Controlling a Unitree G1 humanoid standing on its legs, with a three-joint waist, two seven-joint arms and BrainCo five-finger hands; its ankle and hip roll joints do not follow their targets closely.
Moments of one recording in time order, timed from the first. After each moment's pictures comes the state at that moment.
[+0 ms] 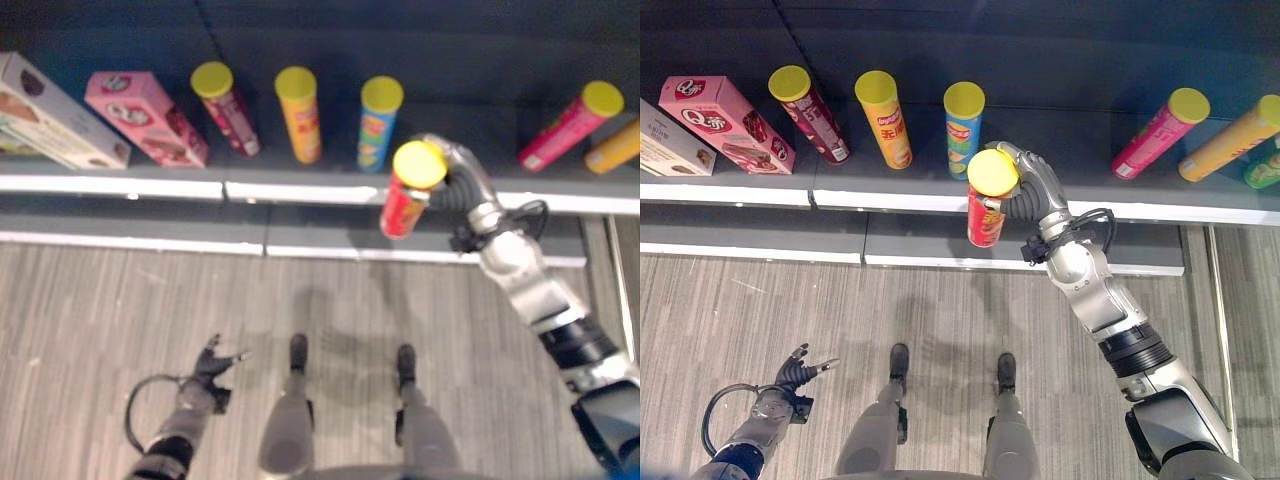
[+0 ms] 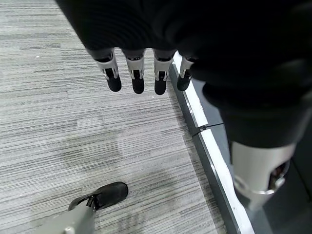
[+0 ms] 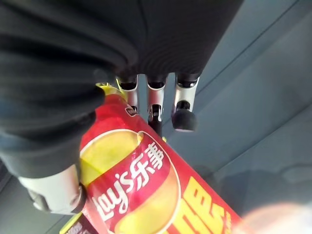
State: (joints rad) left arm -0.08 0.39 -0.12 0.96 -0.06 -0.10 0.15; right arm -0.57 -0.61 0.34 0.07 -0.27 -0.08 -0.19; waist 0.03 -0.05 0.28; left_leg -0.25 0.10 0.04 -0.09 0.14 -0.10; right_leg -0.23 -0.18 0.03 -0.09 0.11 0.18
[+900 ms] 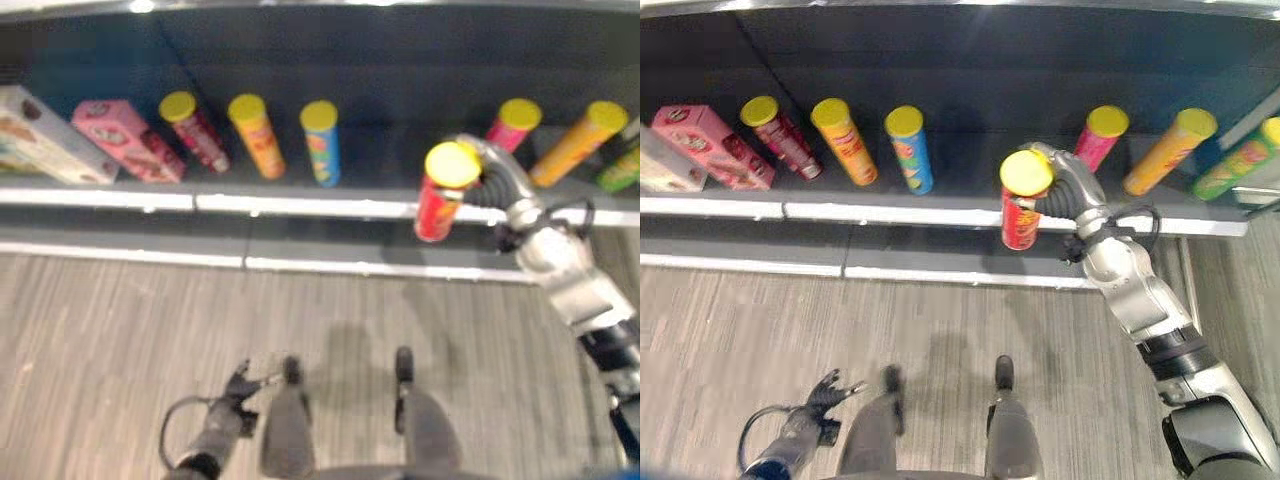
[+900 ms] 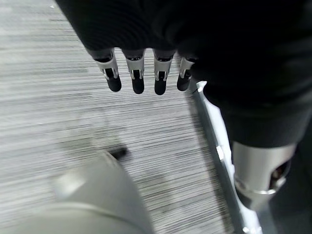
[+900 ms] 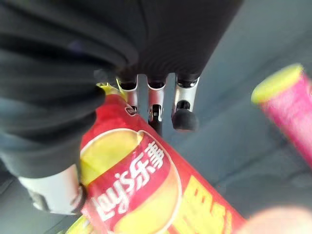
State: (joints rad) left arm -0.03 0.28 -0.17 1.04 -0.06 -0.07 0.12; right arm -0.48 -0.73 0.31 0.03 -0.21 -0.08 -0.12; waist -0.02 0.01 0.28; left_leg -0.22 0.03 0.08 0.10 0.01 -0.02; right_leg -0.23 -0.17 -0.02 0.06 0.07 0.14
